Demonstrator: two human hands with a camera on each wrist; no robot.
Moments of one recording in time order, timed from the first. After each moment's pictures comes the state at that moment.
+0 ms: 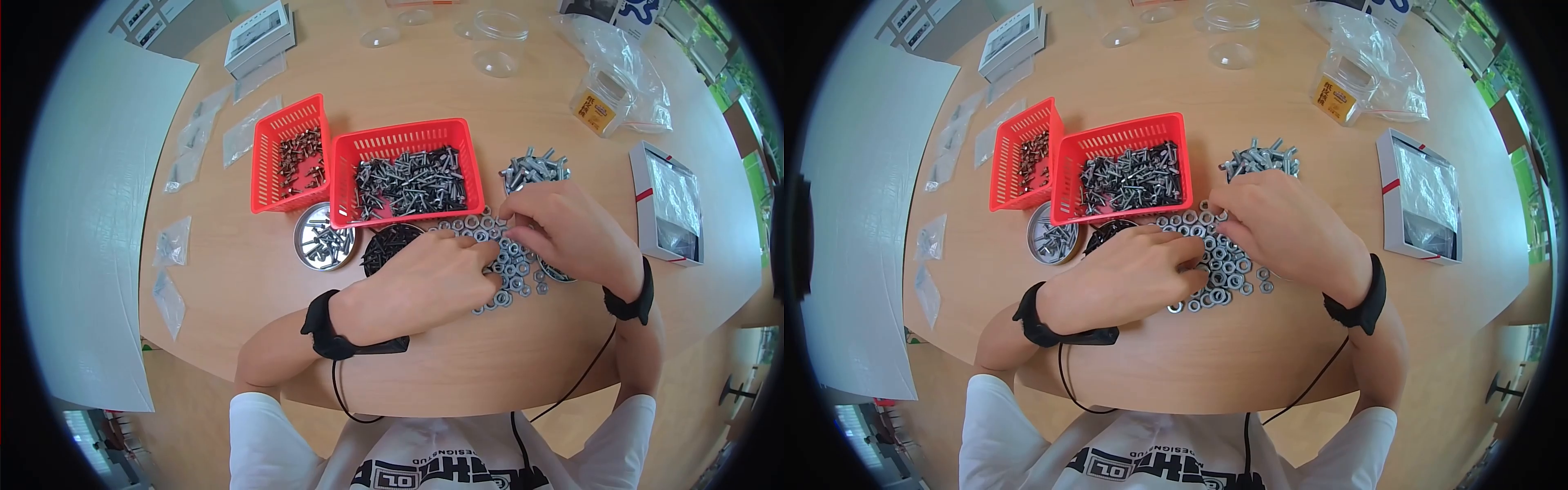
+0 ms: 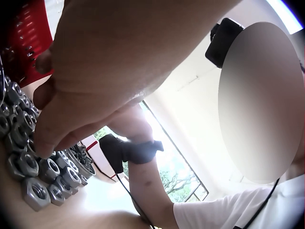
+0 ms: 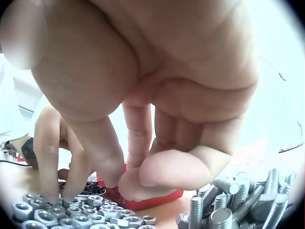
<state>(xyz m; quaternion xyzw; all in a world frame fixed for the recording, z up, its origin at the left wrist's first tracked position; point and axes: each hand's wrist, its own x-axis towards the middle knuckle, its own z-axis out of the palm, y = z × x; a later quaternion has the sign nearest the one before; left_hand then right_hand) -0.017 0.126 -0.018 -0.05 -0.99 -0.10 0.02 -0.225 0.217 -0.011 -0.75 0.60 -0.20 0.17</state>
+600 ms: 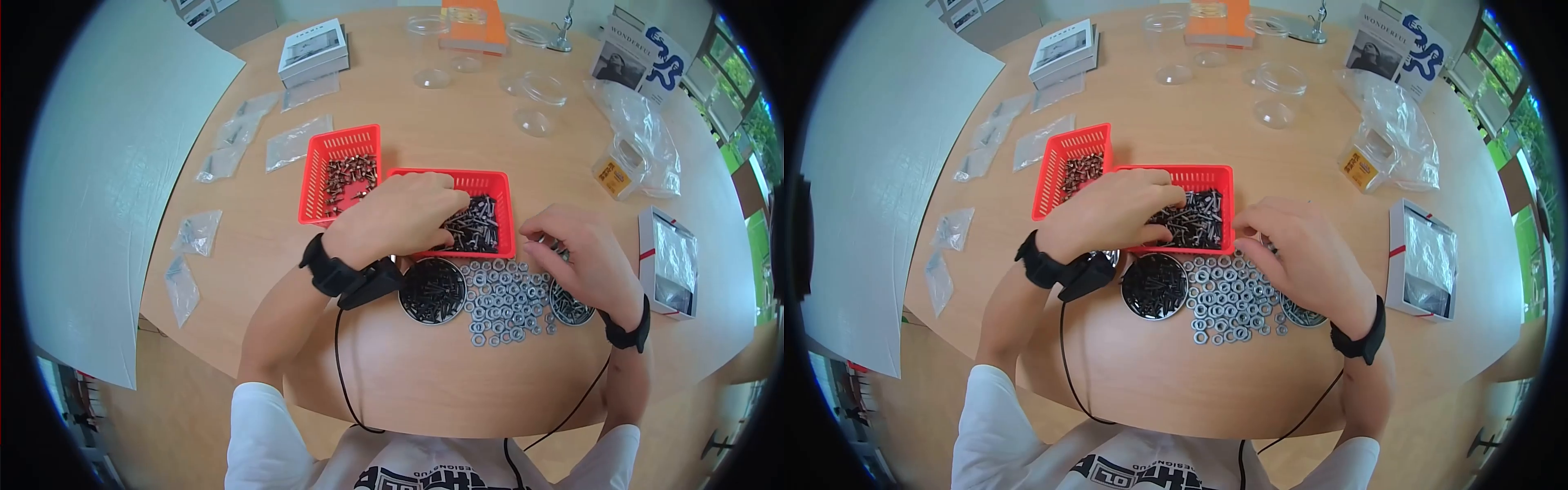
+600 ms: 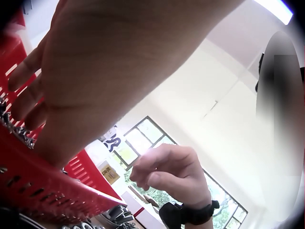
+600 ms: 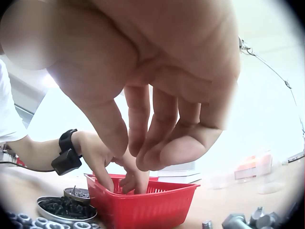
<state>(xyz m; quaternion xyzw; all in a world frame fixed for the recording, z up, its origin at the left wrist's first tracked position) 0.000 0.033 0.005 0.18 -0.98 -0.12 -0.01 -0.208 0.197 0.020 -0.73 0.59 -0.30 0.15</state>
